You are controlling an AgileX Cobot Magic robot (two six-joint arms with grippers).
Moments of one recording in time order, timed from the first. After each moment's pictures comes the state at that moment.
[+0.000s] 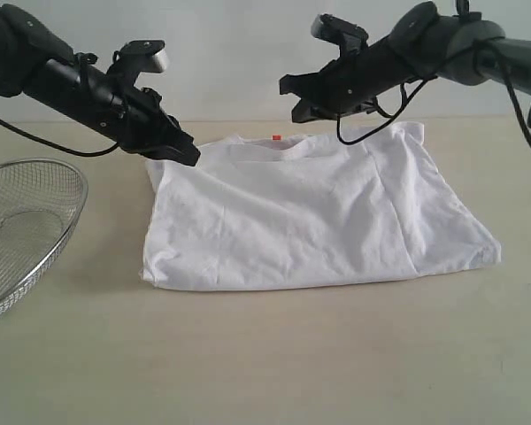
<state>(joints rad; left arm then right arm) -0.18 2.05 -1.49 -0.83 0.75 1.03 0.09 2.46 -2.14 0.76 0.72 -0.47</state>
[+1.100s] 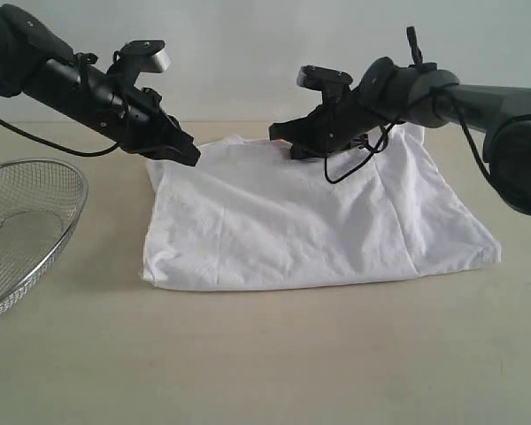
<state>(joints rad) -0.18 2.05 -1.49 -0.83 0.75 1.03 0.14 2.57 -2.14 0.59 0.58 -0.35</state>
